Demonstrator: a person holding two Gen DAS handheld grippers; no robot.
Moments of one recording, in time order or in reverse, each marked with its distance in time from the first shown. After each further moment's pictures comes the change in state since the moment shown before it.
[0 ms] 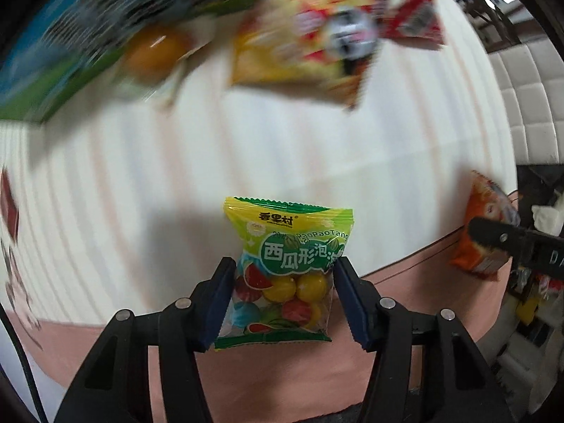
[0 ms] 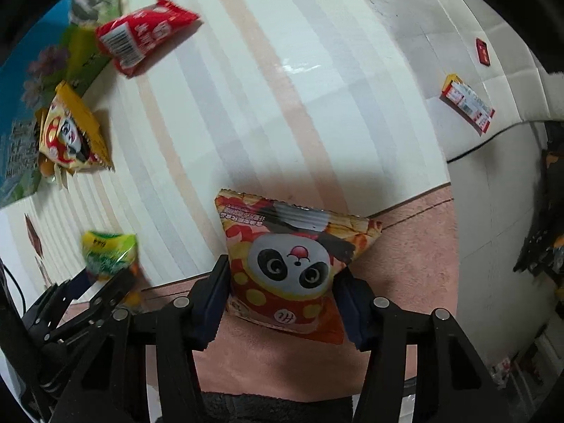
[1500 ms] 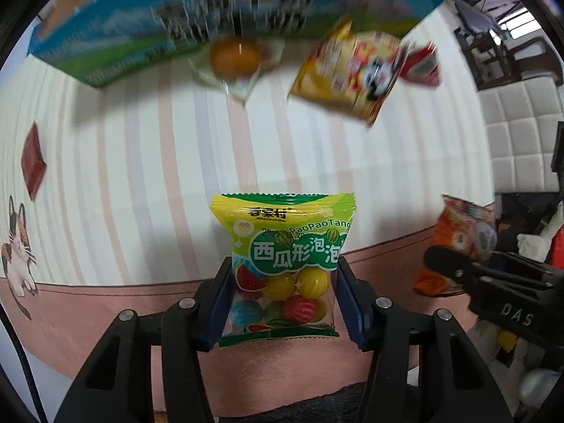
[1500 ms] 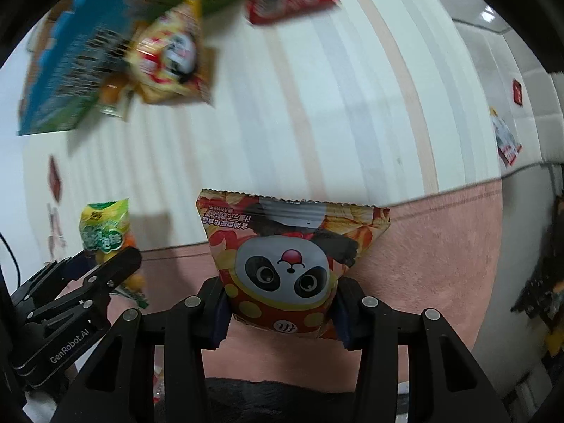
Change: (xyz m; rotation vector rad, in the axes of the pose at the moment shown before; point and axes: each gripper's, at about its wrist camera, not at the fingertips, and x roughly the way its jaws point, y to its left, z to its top) left arm -0.048 0.016 -0.040 -0.094 -0.091 -0.067; right arm -0.032 0.057 -0.058 -0.169 -0.055 0.085
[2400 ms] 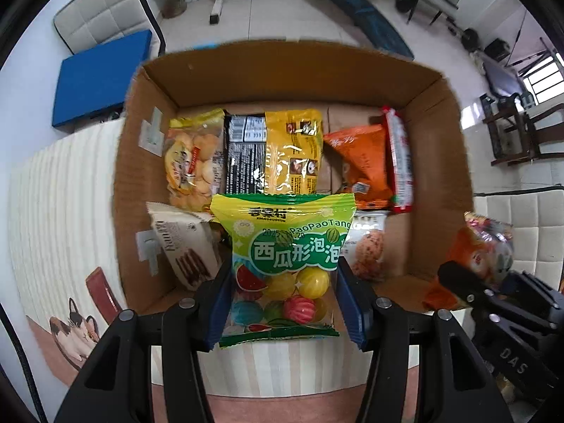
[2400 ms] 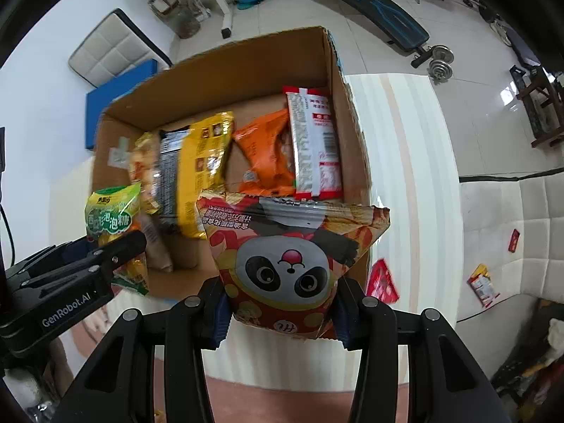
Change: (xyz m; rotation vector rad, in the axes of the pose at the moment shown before) left arm -0.092 0.075 0.213 -0.105 -0.110 0.069; right arm -0.118 0.127 0.205 -0.161 -0.202 -0.046
